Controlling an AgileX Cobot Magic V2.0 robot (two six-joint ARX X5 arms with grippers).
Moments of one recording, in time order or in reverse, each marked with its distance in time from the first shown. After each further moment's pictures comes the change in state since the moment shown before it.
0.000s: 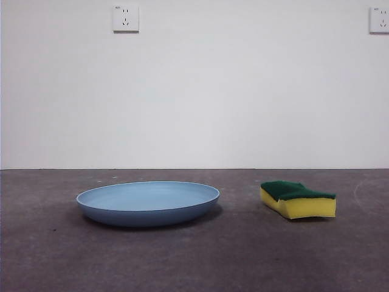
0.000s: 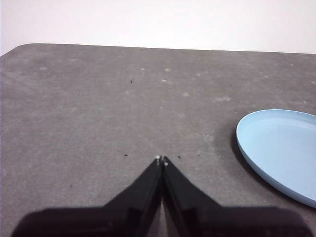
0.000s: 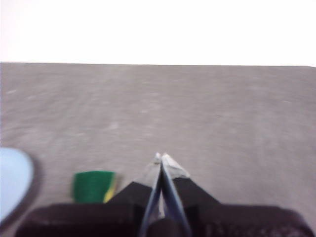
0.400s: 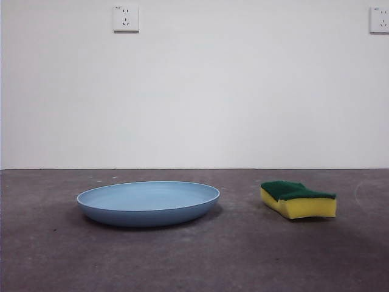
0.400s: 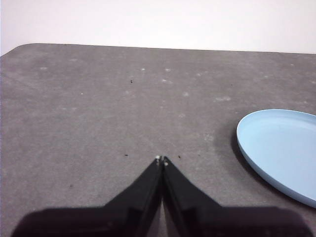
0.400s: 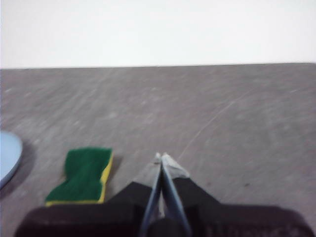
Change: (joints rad) left arm 0.000 0.000 0.000 0.000 0.000 0.000; right arm -0.056 -0.322 -0.439 0.232 -0.092 0.004
